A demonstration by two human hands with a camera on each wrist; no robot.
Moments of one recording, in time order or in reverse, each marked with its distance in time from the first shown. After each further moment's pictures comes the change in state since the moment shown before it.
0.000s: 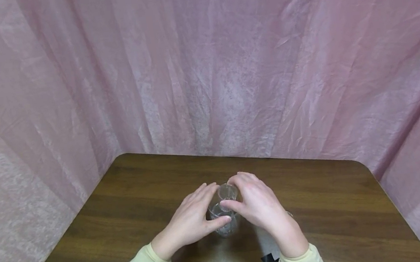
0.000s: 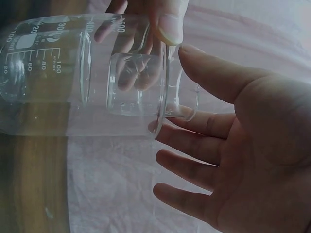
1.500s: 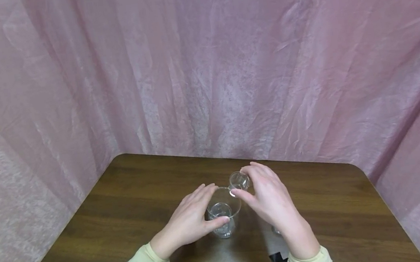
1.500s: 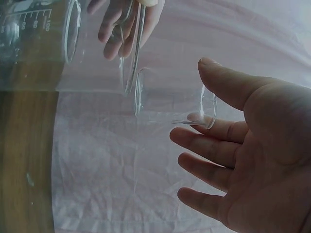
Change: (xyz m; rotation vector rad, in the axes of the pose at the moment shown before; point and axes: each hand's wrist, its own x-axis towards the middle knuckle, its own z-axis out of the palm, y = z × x) left_hand 0.000 -0.001 0.001 0.025 0.014 0.004; right_hand -0.009 0.007 -0.026 -0.018 0.174 0.018
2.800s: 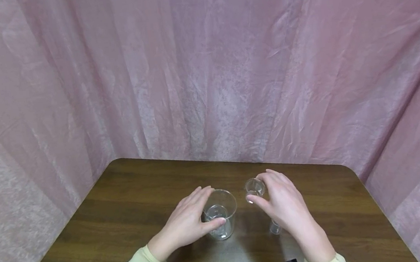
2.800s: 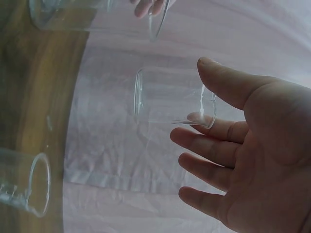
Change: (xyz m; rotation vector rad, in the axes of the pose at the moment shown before) left_hand -0.001 -0.001 0.002 -0.018 -0.006 -0.009; right_hand -0.026 0.033 -0.017 -0.090 -0.011 0.061
